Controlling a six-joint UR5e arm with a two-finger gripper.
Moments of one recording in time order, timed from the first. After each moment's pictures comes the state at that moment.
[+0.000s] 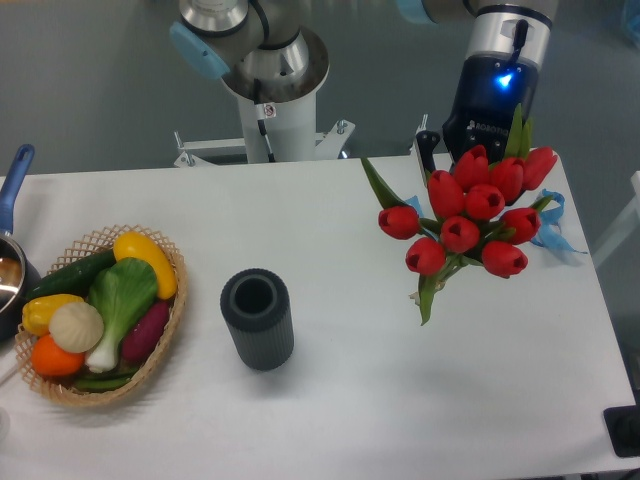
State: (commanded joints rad) arm 2.86 -1.68 -1.68 -0.73 0.67 0.74
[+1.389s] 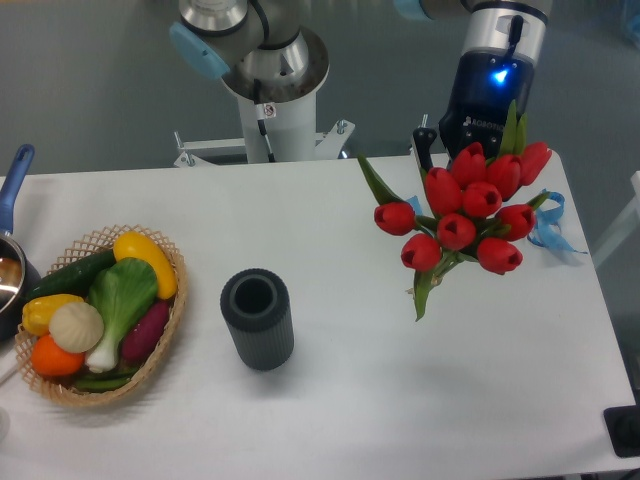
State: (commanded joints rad) arm 2.85 -1.67 -1.69 -0.73 0.69 0.75
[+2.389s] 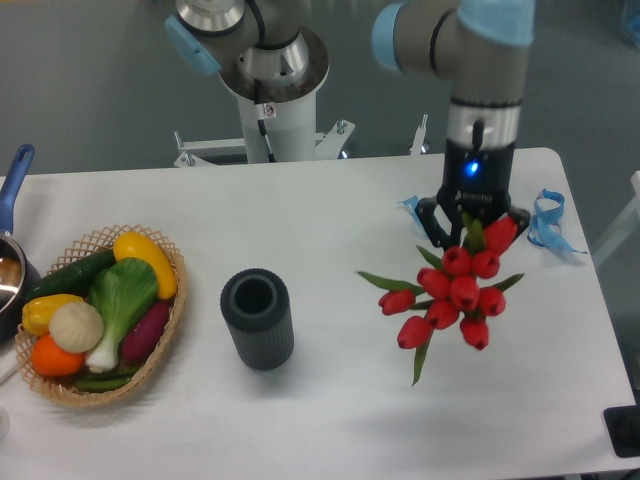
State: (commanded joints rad) arm 2.73 -1.82 -1.74 -0.74 1.35 1.12
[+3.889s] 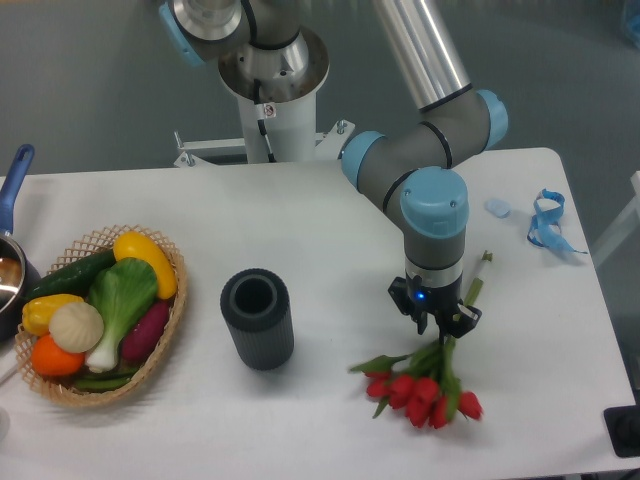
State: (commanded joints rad) arm 2.58 -2.06 -1.67 -0.73 1.58 1.15
